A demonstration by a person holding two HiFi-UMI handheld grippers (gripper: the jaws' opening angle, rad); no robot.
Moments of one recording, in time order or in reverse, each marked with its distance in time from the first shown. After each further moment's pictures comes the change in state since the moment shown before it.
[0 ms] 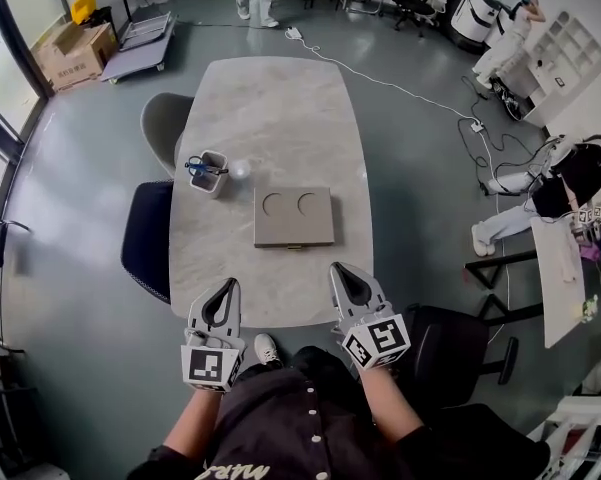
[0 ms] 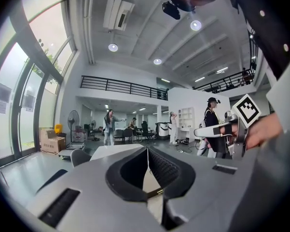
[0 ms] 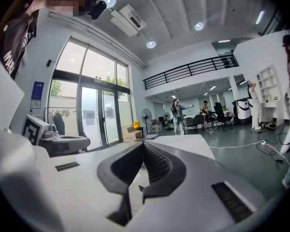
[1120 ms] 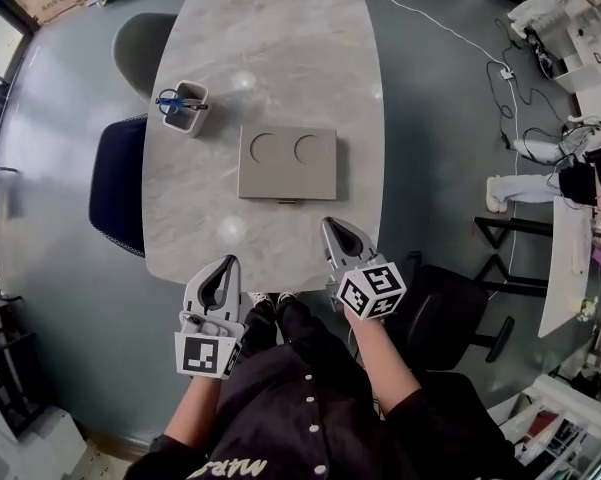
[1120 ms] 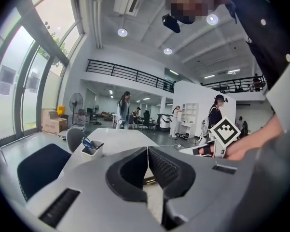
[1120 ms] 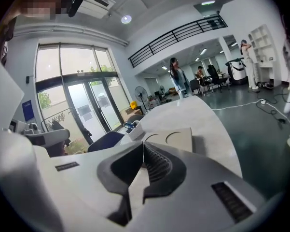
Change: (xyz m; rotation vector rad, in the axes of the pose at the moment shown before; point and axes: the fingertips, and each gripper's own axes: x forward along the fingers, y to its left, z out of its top) left arm 0.054 -0.025 -0.061 -0.123 0.125 0.009; right arm 0.066 -0.077 -0.133 0.274 0.297 0.027
